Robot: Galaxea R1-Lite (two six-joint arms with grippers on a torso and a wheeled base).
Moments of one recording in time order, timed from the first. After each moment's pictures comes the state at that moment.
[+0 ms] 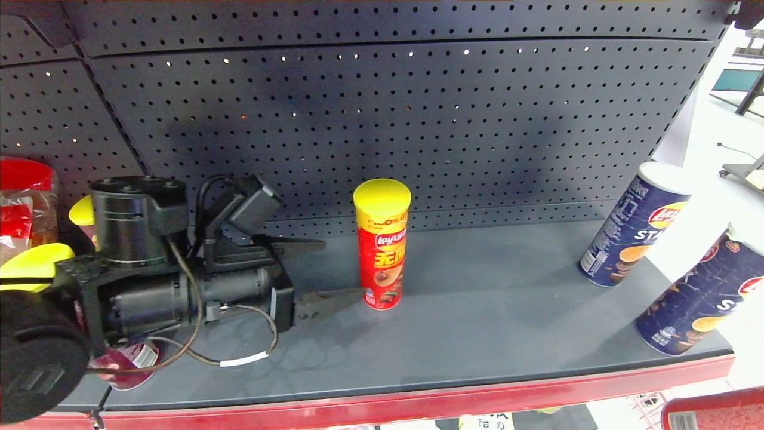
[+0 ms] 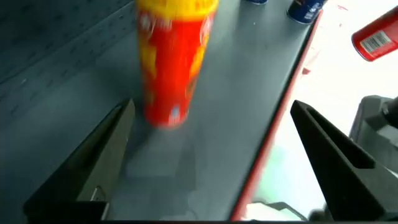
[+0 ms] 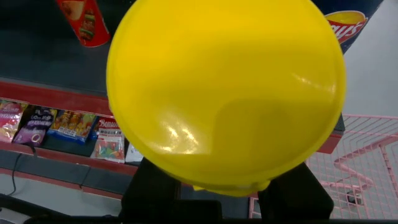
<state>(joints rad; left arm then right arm) -0.48 1.61 -0.66 -0.64 -0.53 0.08 0.07 0.30 -0.43 0.28 0.17 -0.08</state>
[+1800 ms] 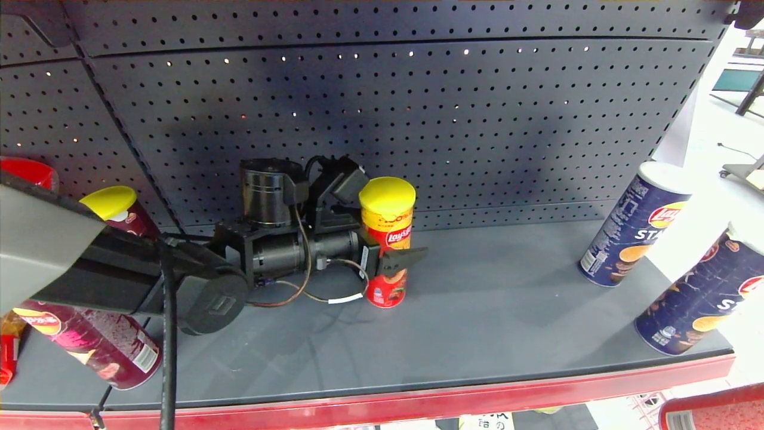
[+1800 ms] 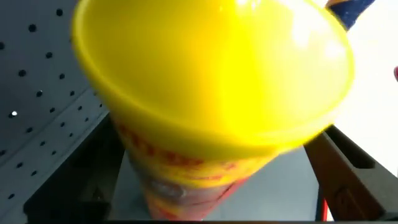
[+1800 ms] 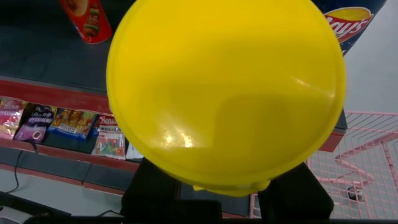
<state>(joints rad) -0.57 1.95 -0.99 -0.74 -0.46 0.09 0.07 0.33 -0.44 0.28 0.17 -0.08</state>
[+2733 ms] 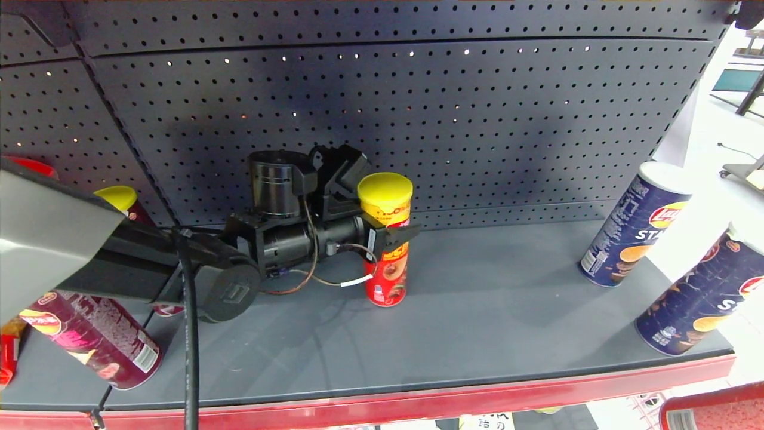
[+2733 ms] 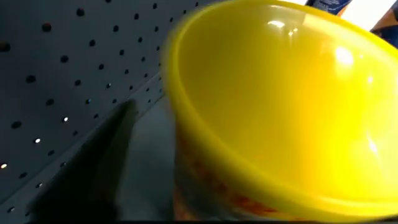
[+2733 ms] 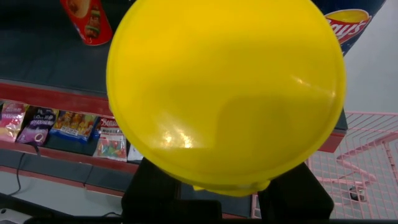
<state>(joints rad) -0.57 1.98 -1.06 -0.75 -0.34 0.06 0.07 0.34 -0.44 0.28 0.17 -0.07</state>
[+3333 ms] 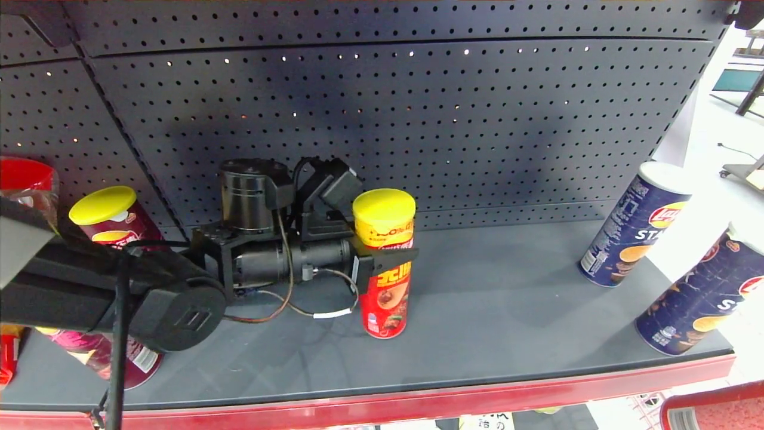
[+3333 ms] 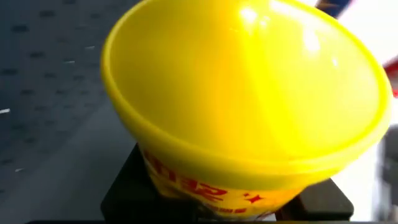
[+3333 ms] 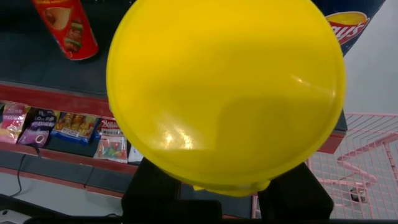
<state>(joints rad) -0.58 1.87 -0.91 -0.75 -0.57 0.06 0.07 0.33 -0.45 0.28 0.17 -0.06</state>
